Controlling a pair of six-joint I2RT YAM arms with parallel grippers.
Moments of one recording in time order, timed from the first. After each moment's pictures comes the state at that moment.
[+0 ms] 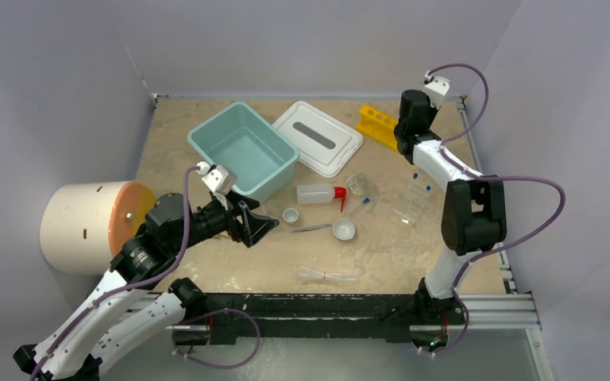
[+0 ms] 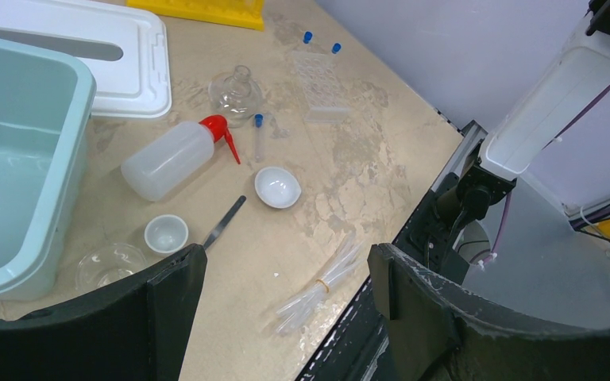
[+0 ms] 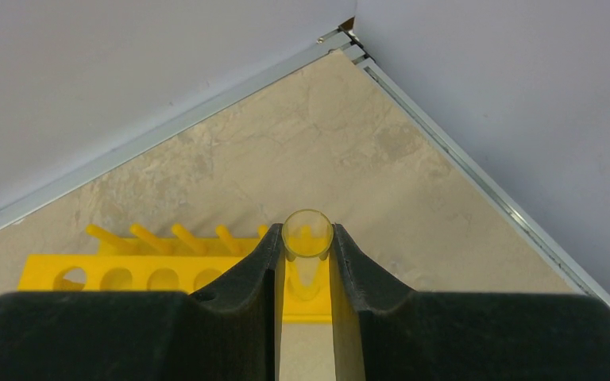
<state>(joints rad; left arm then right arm) -0.71 0.59 0.82 -0.41 0.25 -0.33 0.15 1.77 1.30 0.16 0.74 0.23</state>
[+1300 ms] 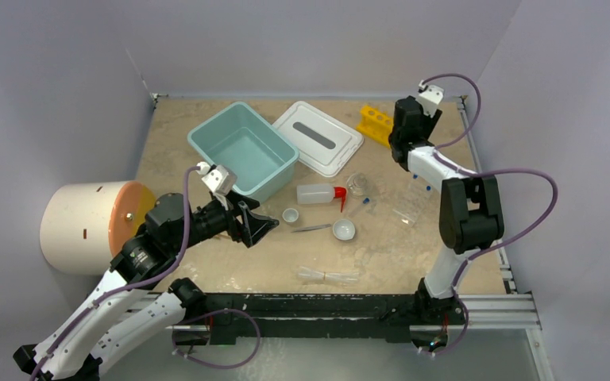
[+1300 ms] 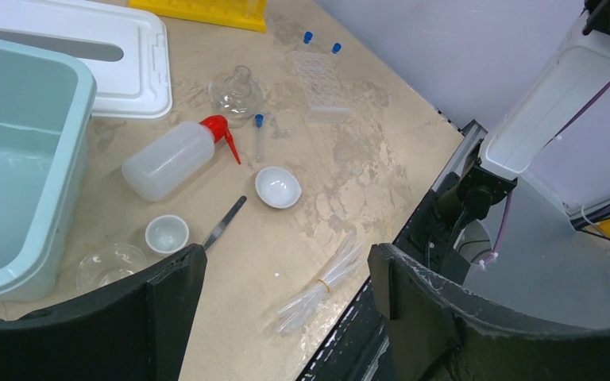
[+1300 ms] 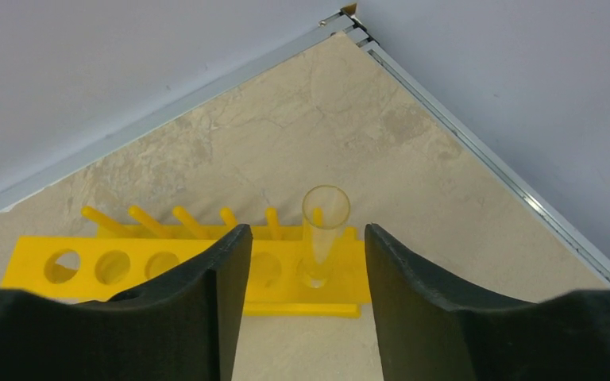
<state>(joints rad) -0.71 0.59 0.82 -0.41 0.25 -0.33 0.18 1.80 1.22 0.26 0.77 0.25</state>
